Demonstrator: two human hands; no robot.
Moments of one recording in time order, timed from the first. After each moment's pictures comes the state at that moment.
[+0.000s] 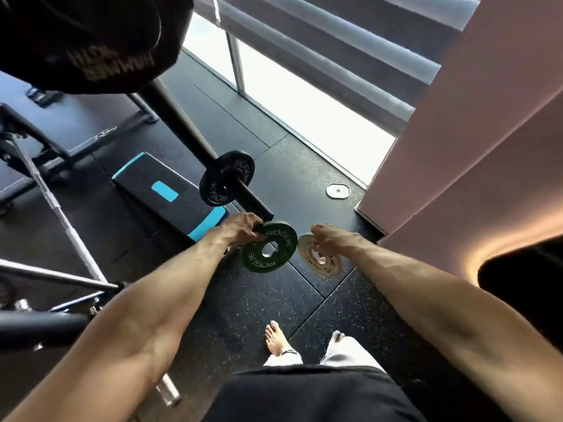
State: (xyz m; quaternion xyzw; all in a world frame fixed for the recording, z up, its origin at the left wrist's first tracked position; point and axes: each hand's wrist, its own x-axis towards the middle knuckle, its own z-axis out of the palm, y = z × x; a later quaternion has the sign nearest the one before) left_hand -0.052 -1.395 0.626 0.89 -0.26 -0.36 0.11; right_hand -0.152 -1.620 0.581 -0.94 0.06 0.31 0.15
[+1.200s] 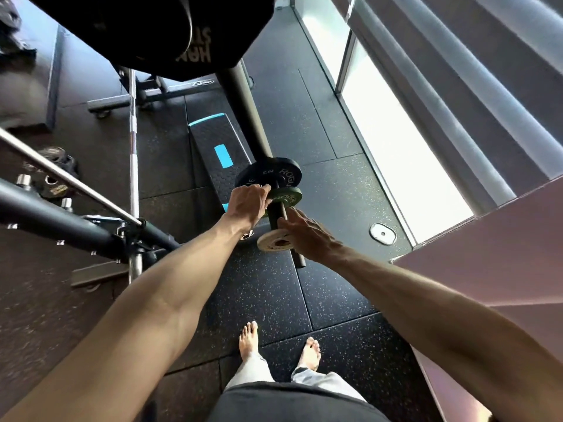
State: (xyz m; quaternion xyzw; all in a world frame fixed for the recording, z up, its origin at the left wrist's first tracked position) left_hand -0.004 -1.399 0.616 1.00 -0.09 0.00 0.04; right_hand -0.037 -1.585 0.591 -0.92 -0.36 0.06 0.15
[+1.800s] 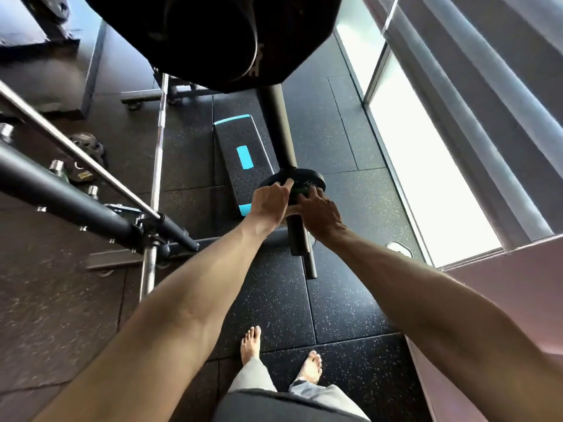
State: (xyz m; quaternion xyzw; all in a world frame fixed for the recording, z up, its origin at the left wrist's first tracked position) left_hand 0.014 -1.400 0.618 1.00 -0.02 -0.01 0.01; right_hand 0.025 -1.543 0.607 -0.96 -0.25 0.04 0.08
